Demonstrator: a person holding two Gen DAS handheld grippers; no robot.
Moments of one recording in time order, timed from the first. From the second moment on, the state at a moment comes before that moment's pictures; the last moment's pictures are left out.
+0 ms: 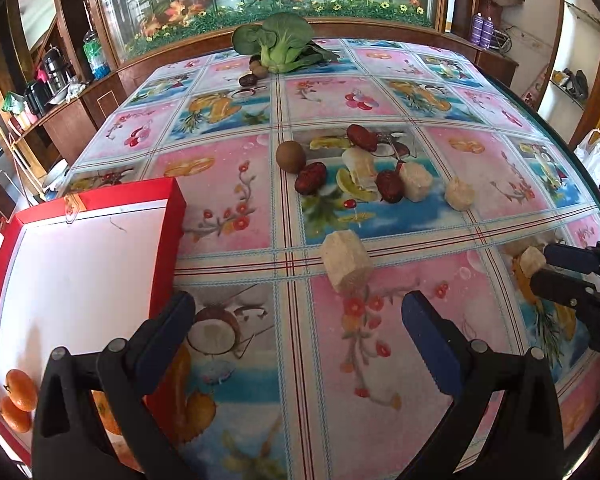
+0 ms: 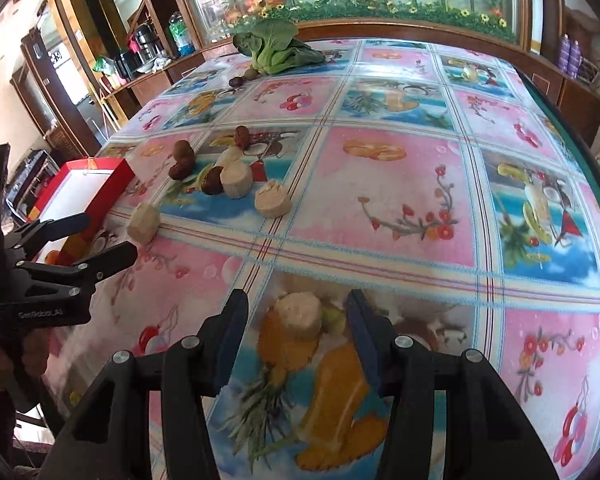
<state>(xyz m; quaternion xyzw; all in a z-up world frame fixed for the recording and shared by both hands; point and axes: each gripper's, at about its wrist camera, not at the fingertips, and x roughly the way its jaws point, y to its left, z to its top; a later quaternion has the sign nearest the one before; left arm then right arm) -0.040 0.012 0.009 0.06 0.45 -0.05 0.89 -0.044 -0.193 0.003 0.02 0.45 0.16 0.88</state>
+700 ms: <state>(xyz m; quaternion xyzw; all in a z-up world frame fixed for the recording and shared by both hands) -0.009 -0.008 -0.004 0.05 0.46 -0.04 0.88 -0.051 -0.191 0.001 -0.01 0.42 0.14 0.90</state>
